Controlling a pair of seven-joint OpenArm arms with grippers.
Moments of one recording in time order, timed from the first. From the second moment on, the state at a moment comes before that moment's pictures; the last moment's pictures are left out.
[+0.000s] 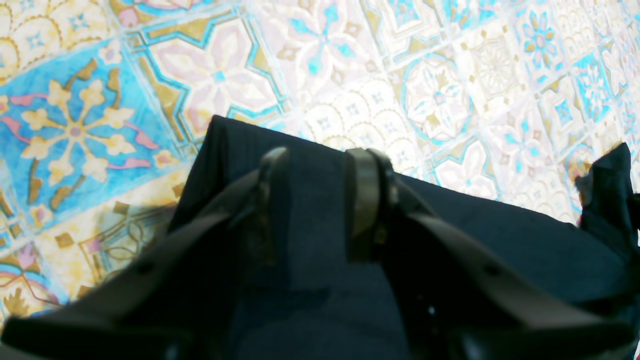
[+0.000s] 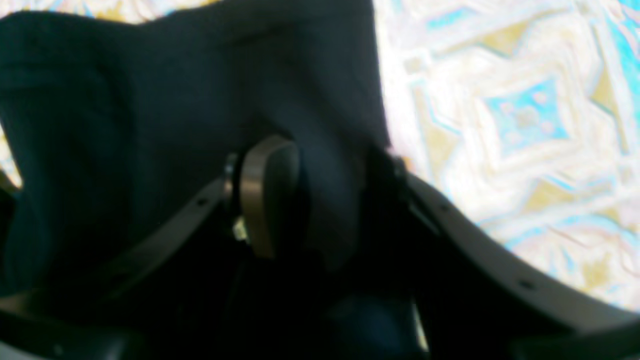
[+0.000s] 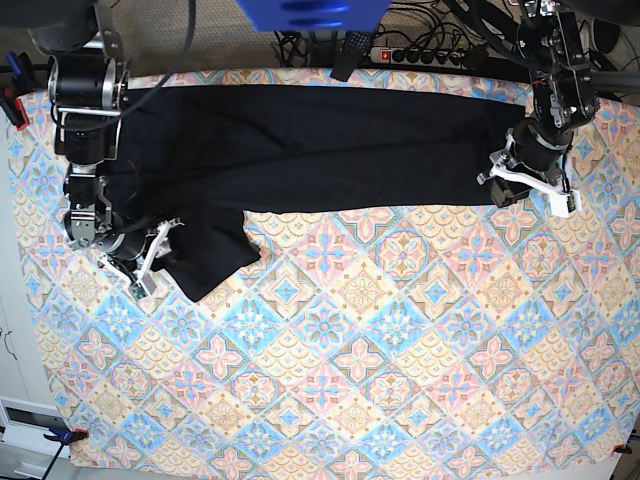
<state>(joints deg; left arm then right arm) 22.6 -13.3 -20.4 103.6 -39.1 -1.7 42.7 19.2 19.6 5.9 40.6 -4.0 41.5 -17.4</state>
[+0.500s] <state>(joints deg) 22.6 -13.3 -20.4 103.6 -39.1 -1.7 42.7 20.2 20.9 2.0 40.1 -4.9 40.7 -18.5</state>
